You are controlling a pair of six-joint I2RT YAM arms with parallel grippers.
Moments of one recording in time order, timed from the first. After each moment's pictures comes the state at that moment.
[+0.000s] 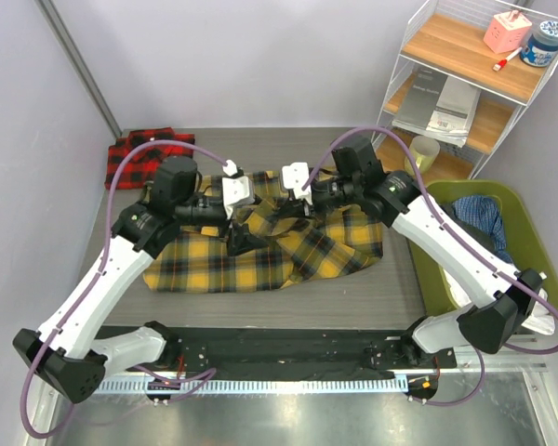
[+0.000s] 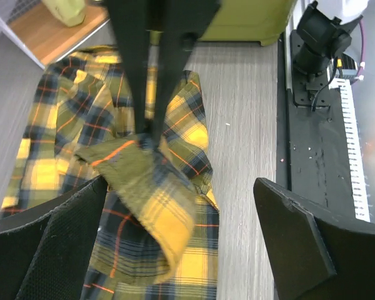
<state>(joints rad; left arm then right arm) -0.51 1.12 1.25 -0.60 0.84 0.45 0.67 1.40 1.49 -0.65 -0.77 -0.76</state>
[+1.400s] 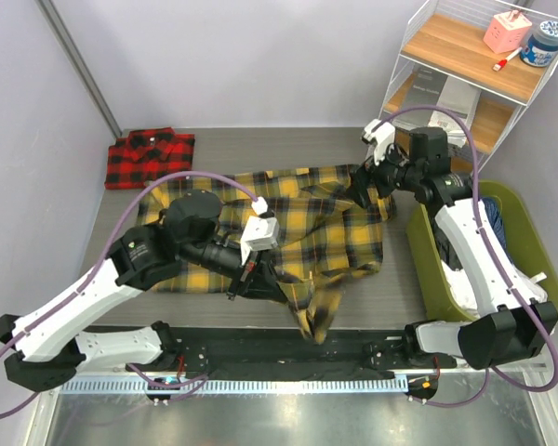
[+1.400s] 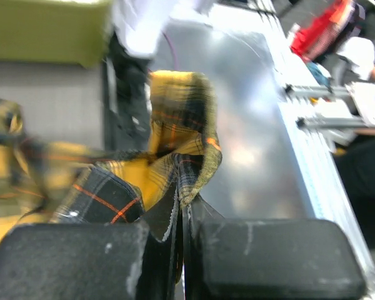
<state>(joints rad) -0.99 1.05 1.37 -0.70 0.79 -0.03 0.19 1.28 1.35 -0.62 -0.48 -0.35</state>
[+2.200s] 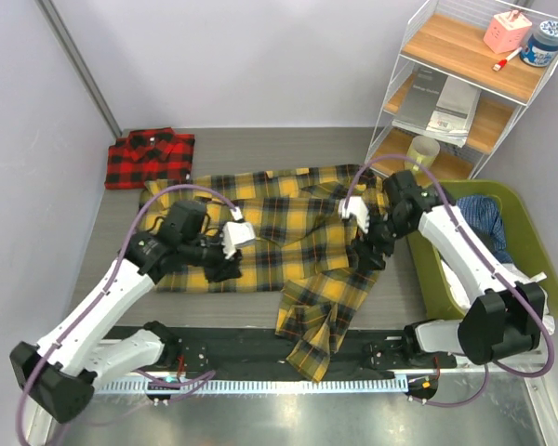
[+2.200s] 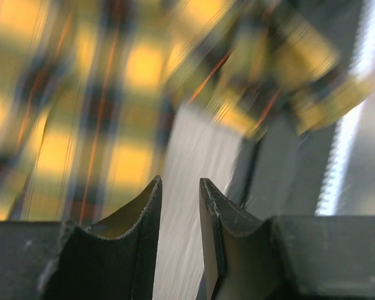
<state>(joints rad) -0.66 0.98 0.99 -0.80 0.57 0.41 0.22 1.32 1.15 -1.14 -0.62 -0.92</state>
